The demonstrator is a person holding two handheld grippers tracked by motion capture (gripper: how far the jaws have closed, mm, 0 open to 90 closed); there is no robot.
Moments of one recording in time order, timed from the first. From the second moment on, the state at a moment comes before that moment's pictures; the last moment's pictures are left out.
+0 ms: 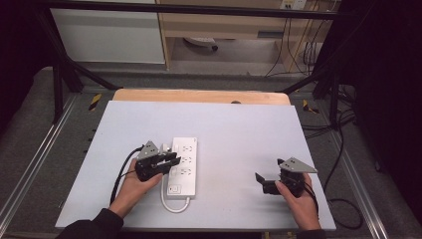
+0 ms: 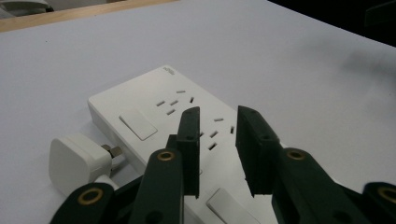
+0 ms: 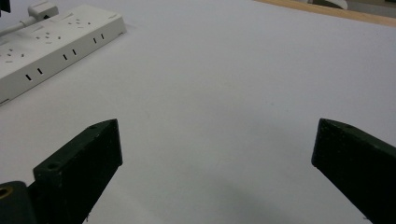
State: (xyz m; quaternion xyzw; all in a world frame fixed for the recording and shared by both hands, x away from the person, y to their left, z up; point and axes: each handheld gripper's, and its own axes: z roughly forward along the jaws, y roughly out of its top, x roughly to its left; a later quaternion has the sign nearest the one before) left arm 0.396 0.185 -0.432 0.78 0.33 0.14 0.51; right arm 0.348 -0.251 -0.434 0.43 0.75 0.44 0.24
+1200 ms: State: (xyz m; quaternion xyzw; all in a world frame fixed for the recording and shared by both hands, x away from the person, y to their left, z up) left arm 0.393 0.186 -0.420 0.76 0.34 0.15 0.54; right arm 0.348 -0.251 -0.434 0.43 0.75 0.44 0.24
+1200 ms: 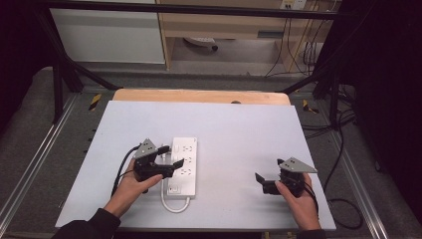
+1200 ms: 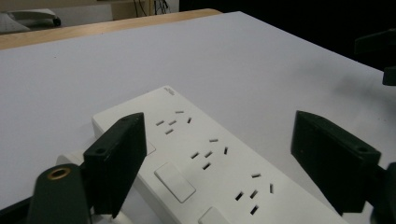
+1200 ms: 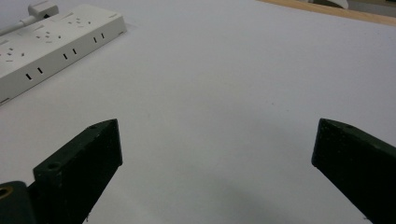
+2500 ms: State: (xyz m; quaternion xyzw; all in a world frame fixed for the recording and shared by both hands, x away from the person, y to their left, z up) left arm 0.361 0.248 -0.394 0.74 0.38 0.17 0.53; right arm 0.349 -0.251 -0.434 0.43 0.75 0.45 0.24
